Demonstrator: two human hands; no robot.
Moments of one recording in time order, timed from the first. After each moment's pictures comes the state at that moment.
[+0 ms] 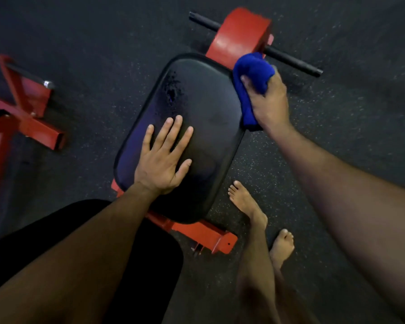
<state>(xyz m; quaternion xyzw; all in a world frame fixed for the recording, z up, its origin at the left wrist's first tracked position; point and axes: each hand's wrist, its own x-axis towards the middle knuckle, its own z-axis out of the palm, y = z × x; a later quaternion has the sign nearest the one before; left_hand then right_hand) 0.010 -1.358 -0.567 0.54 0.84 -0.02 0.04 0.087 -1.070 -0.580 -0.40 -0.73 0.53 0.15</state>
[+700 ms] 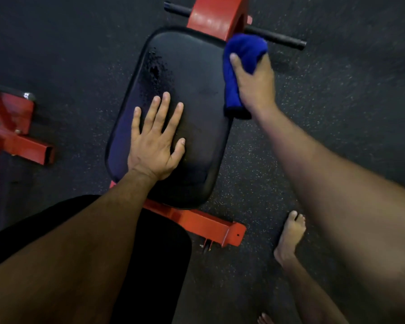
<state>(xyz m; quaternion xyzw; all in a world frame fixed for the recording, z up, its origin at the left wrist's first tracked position) 0.013 -1.361 -0.571 0.53 0.85 0.00 0.03 0.101 -1.112 -0.579 -0.50 -0.64 0.55 0.19</state>
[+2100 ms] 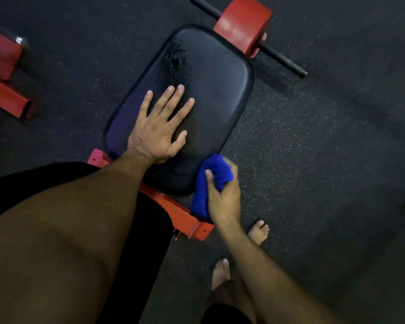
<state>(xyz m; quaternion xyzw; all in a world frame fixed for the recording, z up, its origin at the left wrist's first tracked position) 0.013 -1.361 -0.569 0.52 0.85 0.01 0.03 0.227 -1.280 -0.526 -0.49 -0.64 0.59 0.04</state>
